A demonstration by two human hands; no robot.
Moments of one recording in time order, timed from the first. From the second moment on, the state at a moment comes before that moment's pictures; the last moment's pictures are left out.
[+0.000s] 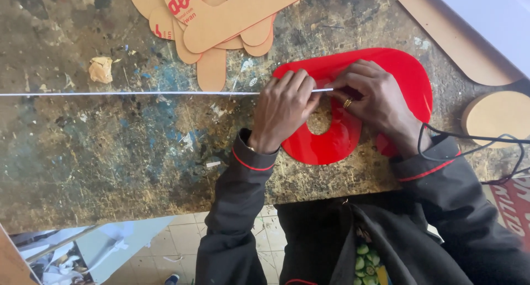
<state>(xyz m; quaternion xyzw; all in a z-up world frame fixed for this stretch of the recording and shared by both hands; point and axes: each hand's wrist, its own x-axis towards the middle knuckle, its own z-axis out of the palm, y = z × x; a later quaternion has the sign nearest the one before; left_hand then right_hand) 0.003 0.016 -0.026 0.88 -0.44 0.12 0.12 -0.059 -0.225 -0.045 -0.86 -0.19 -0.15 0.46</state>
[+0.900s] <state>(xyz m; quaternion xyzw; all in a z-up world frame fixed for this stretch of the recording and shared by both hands) -0.007 0.008 -0.009 0.89 -0.42 0.14 0.09 -0.072 -0.236 -0.010 -0.87 -0.10 -0.15 0.45</state>
